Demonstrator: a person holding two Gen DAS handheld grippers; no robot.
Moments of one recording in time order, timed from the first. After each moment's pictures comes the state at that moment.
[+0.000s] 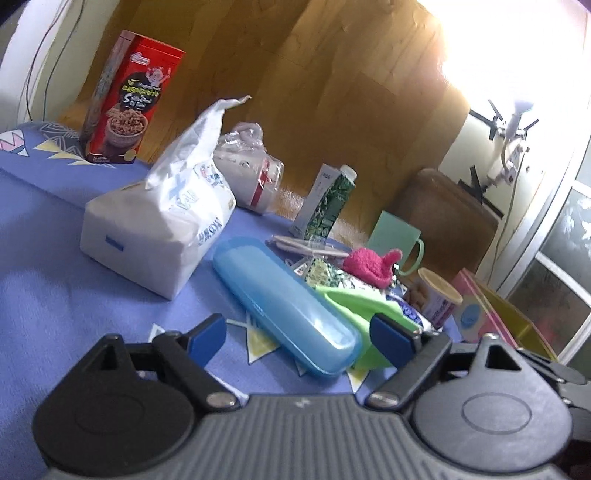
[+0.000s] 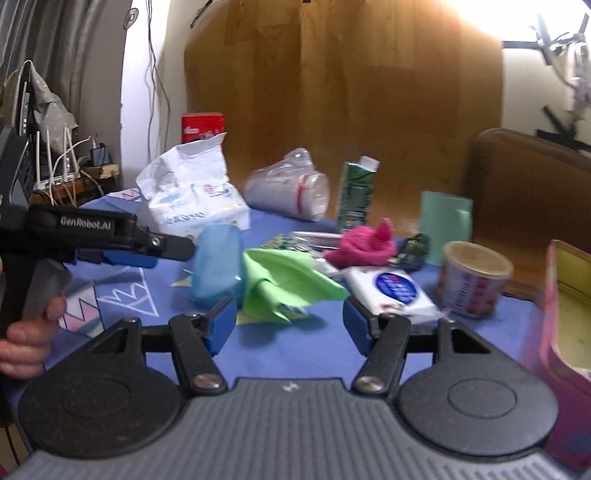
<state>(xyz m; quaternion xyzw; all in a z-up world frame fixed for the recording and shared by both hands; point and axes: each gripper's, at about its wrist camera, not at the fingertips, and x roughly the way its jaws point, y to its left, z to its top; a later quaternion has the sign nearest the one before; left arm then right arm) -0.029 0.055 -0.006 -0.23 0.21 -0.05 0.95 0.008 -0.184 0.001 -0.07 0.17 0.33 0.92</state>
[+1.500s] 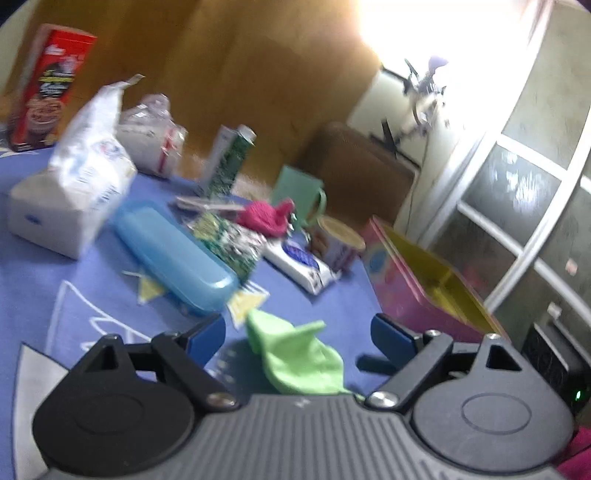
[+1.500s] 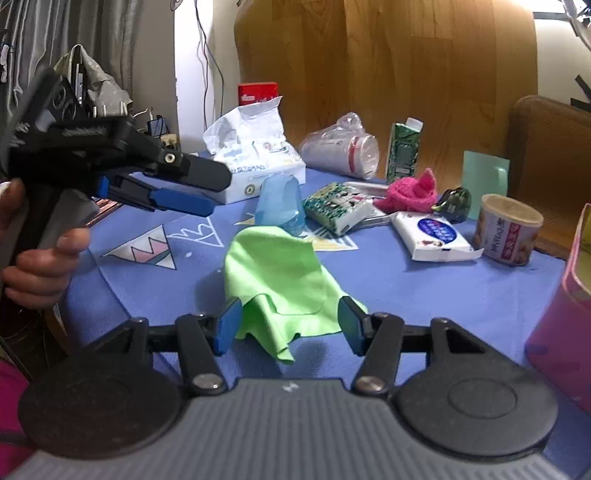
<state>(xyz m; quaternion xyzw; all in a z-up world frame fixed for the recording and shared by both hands) -0.058 0.006 0.017 -0.19 0.27 -0.18 0.93 -0.028 -0.222 -0.023 -0.08 0.22 0.42 0.88</state>
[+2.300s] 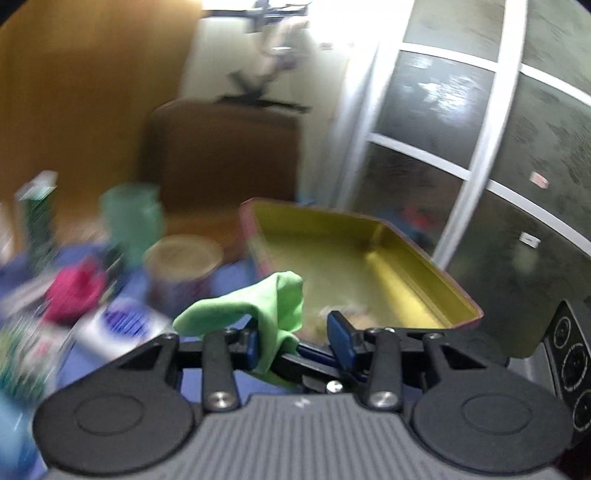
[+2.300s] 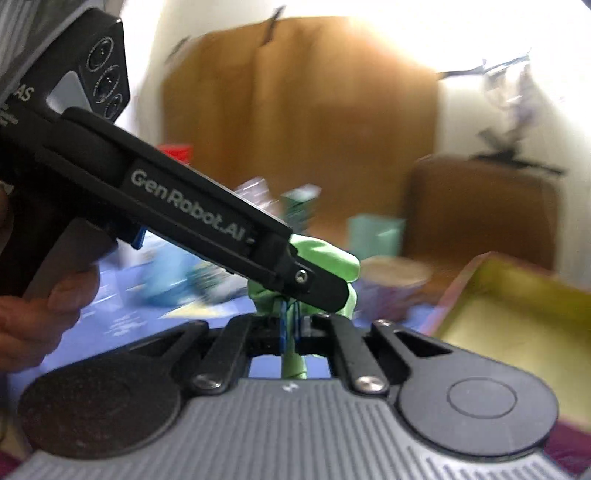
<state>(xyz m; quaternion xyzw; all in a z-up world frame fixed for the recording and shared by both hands) 0.036 -0.190 0.076 -0.03 0.26 -0.30 0.92 -0.013 -0.301 0.012 -0.06 0.09 0.26 0.96</state>
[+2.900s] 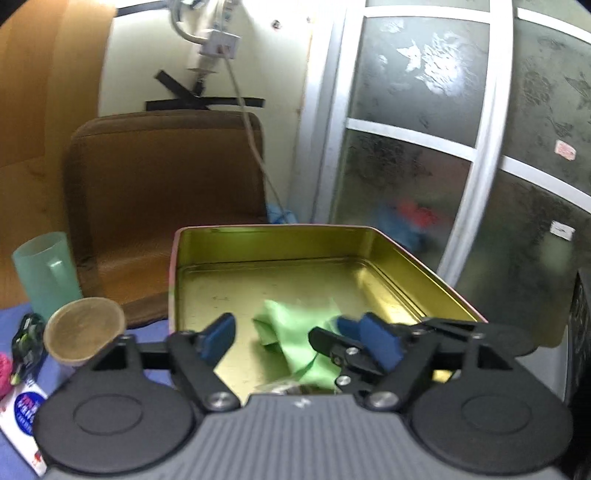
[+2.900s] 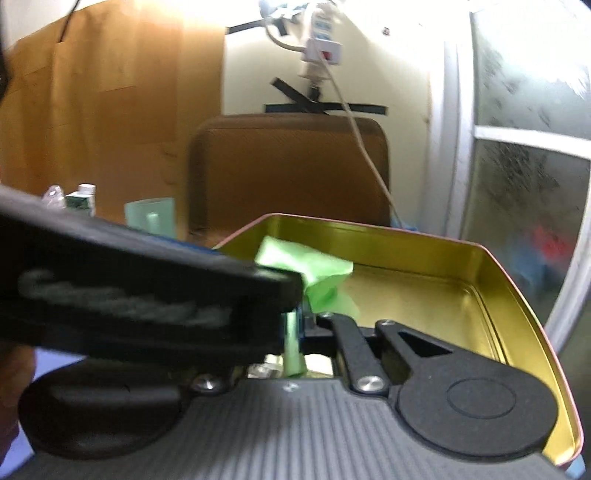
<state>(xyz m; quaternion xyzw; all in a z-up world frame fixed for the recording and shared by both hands) 0.095 -0.295 0.062 0.01 0.25 -0.29 0.92 0.063 -0.404 0.010 0.00 0.17 0.04 0.98</state>
